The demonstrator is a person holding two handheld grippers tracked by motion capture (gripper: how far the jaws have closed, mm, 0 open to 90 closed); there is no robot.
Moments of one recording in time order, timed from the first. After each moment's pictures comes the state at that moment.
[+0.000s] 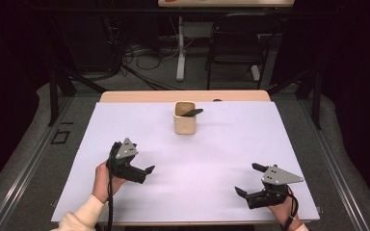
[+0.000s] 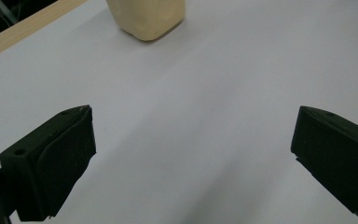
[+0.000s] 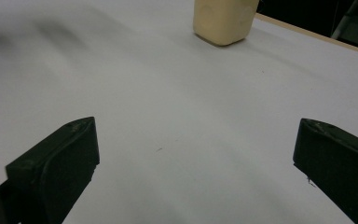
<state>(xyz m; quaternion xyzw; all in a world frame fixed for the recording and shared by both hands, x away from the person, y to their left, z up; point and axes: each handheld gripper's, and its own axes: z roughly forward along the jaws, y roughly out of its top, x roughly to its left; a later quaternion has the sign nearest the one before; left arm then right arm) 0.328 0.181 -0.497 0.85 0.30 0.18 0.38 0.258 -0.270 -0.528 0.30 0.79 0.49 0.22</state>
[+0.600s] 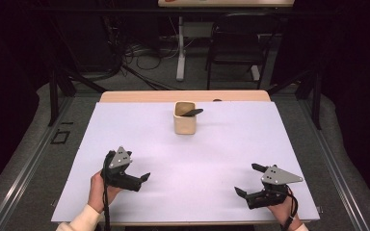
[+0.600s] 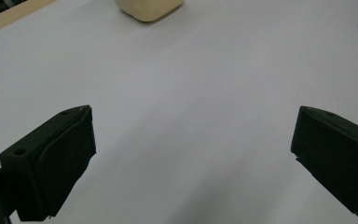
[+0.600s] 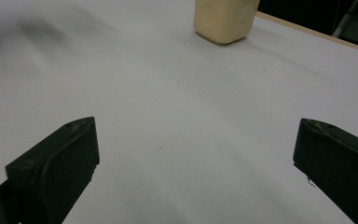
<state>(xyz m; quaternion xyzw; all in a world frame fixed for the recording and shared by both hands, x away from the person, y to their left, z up) 0.308 0.195 -0.511 0.85 0.31 0.18 0.39 0.258 -0.270 -0.529 0.30 0.79 0.49 0.22</state>
